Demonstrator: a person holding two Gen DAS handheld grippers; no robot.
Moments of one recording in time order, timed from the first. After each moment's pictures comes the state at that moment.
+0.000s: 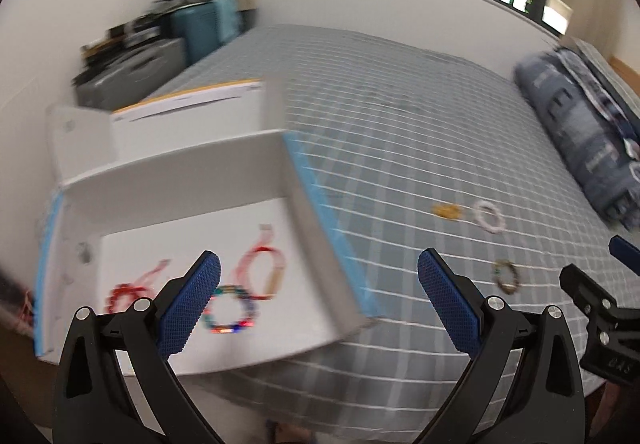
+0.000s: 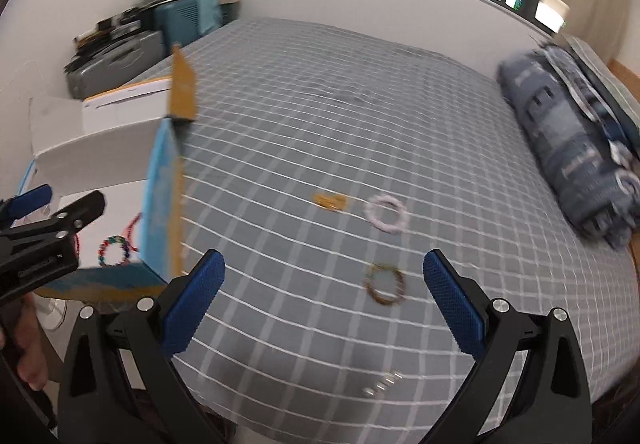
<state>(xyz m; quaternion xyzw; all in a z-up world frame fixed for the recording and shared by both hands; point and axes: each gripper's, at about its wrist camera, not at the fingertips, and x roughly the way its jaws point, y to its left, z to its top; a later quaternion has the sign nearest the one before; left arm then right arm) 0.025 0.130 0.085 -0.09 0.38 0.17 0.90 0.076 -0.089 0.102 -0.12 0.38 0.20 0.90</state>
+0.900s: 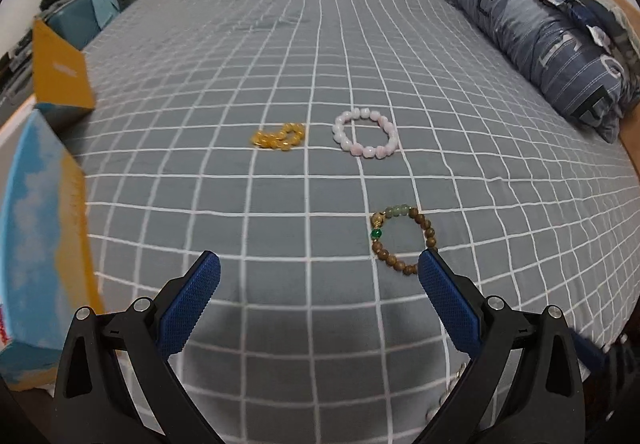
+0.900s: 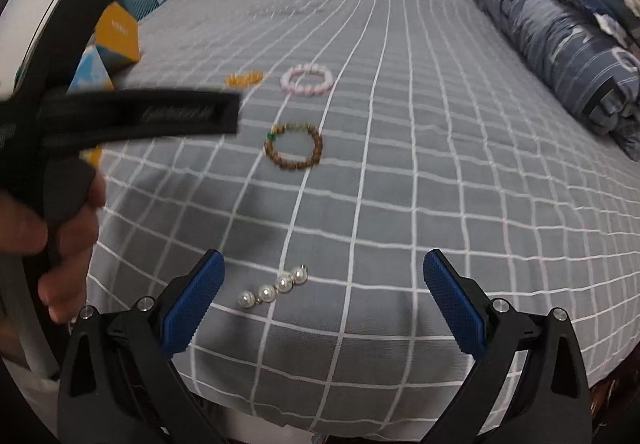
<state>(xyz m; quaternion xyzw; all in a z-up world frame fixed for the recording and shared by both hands) 0.157 -0.033 -0.034 -0.05 0.48 0.05 0.88 0.086 -0.195 -0.043 -0.08 0.46 0.19 0.86</state>
